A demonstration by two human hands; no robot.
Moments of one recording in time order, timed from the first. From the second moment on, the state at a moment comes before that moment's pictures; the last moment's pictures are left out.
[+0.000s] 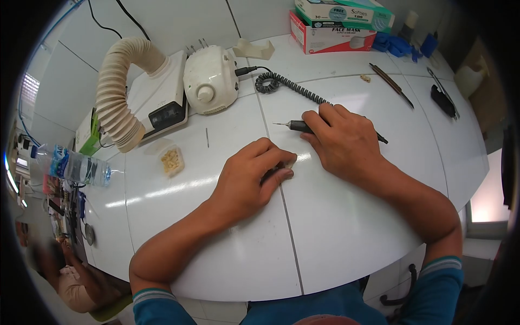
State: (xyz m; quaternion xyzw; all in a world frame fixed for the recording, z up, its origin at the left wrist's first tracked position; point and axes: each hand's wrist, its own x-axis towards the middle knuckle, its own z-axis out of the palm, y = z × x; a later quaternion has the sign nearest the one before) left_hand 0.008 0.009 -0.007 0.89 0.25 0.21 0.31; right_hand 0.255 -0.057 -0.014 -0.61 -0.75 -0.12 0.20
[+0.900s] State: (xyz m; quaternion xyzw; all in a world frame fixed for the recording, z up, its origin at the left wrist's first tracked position) left_hand -0.017 0.017 0.001 0.80 0.29 0.25 0.46; right_hand 0.262 -0.076 0.007 -0.56 -0.80 -0.01 0.22
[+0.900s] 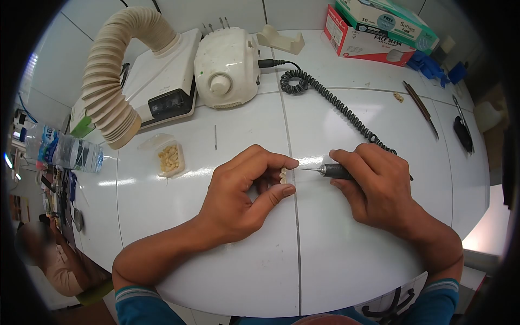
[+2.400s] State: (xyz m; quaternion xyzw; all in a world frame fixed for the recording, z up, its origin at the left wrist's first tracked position) left_hand -0.013 0.003 0.017 0.64 0.37 0.10 0.66; right_hand 0.243 -0.086 0.022 -0.57 -0.81 0.04 0.12
